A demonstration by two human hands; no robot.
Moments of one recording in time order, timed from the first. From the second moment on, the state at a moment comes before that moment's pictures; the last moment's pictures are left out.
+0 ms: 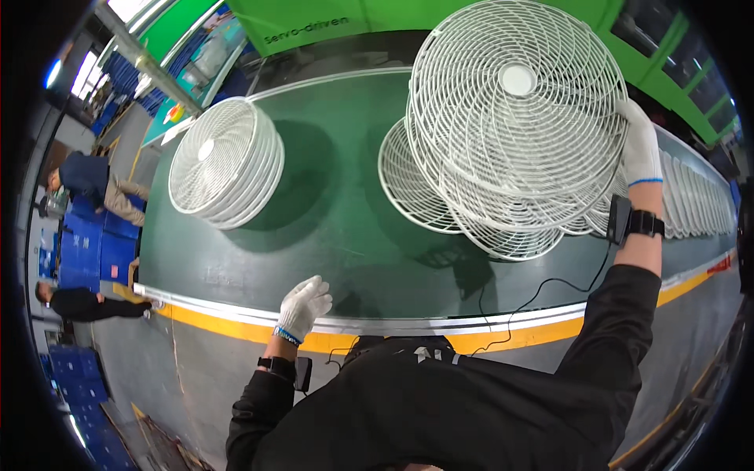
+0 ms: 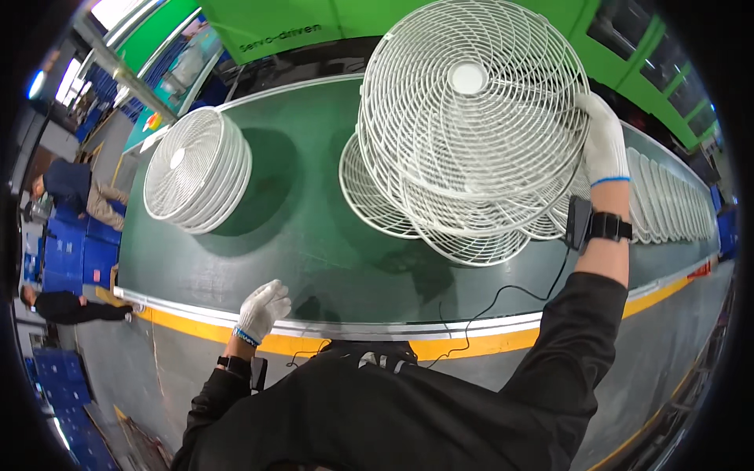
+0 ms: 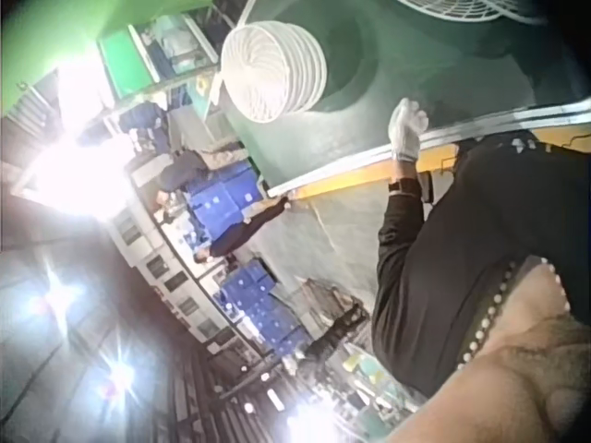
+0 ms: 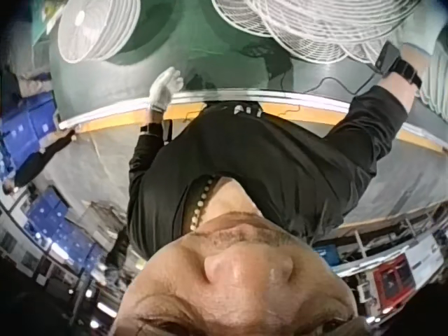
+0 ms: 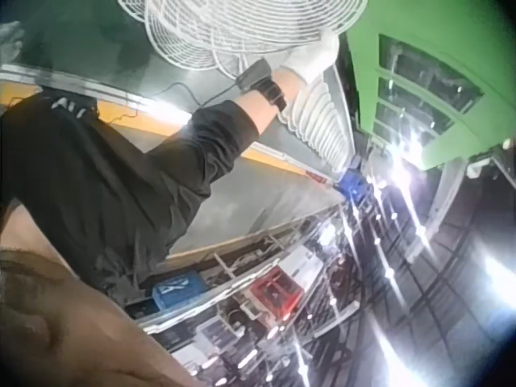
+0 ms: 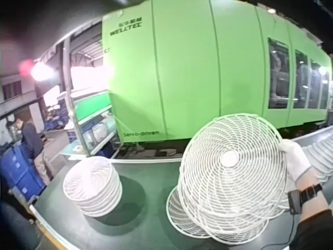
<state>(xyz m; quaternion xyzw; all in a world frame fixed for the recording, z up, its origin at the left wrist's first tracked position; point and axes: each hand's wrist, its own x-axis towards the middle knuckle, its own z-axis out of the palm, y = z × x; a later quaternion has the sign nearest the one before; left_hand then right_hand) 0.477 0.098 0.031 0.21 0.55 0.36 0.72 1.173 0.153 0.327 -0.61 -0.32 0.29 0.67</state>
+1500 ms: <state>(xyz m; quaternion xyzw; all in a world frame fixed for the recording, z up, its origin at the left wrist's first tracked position) 0.348 0.101 0.061 0.14 0.49 0.41 0.76 0.913 -0.010 0.485 -0.80 -0.53 -0.01 0.29</state>
